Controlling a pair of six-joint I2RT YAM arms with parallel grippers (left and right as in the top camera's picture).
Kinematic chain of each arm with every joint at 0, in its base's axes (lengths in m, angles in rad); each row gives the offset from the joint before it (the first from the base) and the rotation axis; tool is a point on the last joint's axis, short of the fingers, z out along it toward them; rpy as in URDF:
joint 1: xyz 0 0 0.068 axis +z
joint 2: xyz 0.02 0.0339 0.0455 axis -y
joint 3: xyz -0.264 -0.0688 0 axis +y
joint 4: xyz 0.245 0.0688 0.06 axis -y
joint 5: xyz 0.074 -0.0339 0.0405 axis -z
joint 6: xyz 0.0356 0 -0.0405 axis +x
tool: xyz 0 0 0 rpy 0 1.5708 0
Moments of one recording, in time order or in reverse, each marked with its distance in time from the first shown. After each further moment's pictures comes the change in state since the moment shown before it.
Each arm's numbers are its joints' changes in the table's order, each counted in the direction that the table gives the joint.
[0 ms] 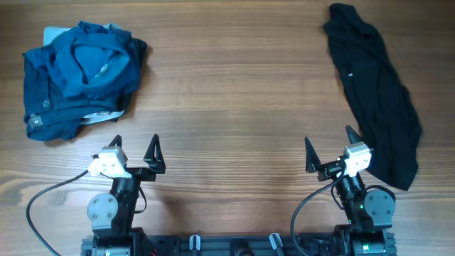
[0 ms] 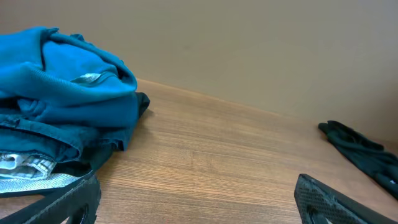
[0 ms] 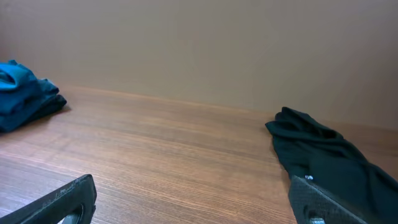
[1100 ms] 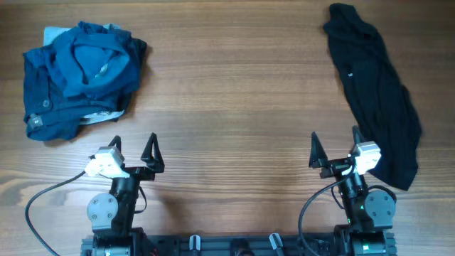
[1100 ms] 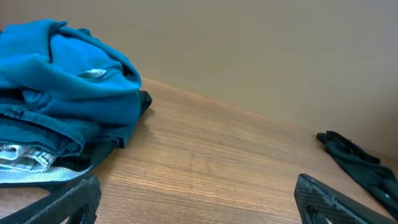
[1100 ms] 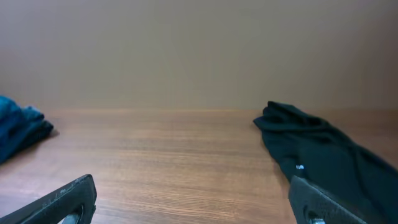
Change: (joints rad) left arm 0.000 0.000 0.000 0.003 -0.018 -0.064; right arm 0.000 0.000 0.000 0.019 0.092 0.137
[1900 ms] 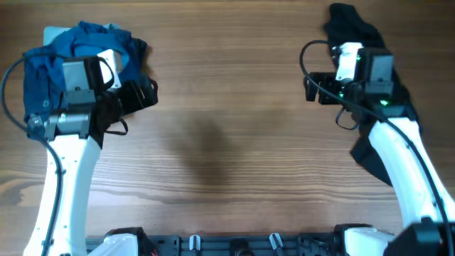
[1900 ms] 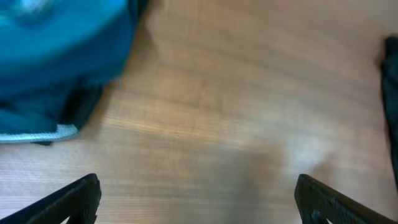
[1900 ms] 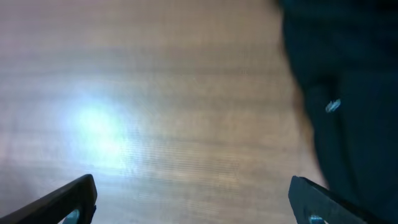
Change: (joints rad) left arm 0.002 -1.302 -1.110 -0.678 0.098 0.085; right arm -0.003 -1.397 -1.045 -0.529 -0.019 -0.031
